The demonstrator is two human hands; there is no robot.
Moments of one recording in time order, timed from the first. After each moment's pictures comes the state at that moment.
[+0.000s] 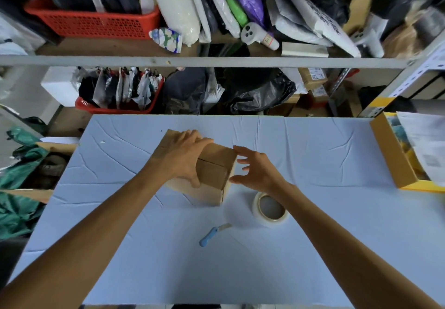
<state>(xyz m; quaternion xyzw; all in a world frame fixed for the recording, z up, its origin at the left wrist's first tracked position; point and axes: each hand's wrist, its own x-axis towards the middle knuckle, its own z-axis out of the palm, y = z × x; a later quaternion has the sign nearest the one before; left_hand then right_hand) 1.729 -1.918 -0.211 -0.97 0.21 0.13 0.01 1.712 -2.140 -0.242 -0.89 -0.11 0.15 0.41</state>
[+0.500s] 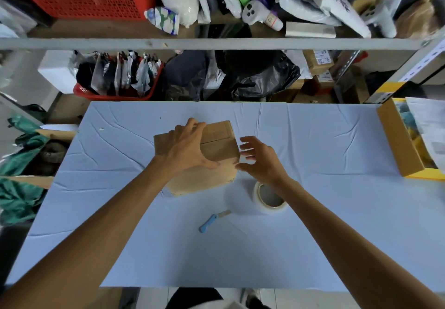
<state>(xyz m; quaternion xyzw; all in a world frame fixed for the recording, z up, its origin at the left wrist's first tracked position) 1.716 -1.940 -0.223 -0.99 0.07 0.10 -0.08 1.705 -2.153 -0.266 -0.87 -0.06 0.14 0.47</state>
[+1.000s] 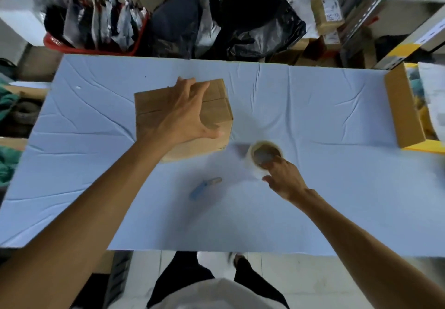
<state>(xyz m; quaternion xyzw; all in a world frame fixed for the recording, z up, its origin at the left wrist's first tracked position) 1.702 -1.963 -0.231 -0.97 0.07 0.11 -0.21 1.637 -2.225 -0.336 -0.97 -0.14 0.19 0.08</state>
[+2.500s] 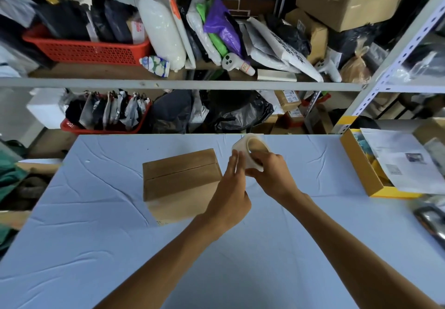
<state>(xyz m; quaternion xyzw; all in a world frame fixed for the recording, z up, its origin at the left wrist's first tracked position) 1.638 -2.057 -0.190 -0.91 0.13 0.03 -0.40 1.681 -2.184 -0.181 -0.94 -0.11 -0.05 0.33</state>
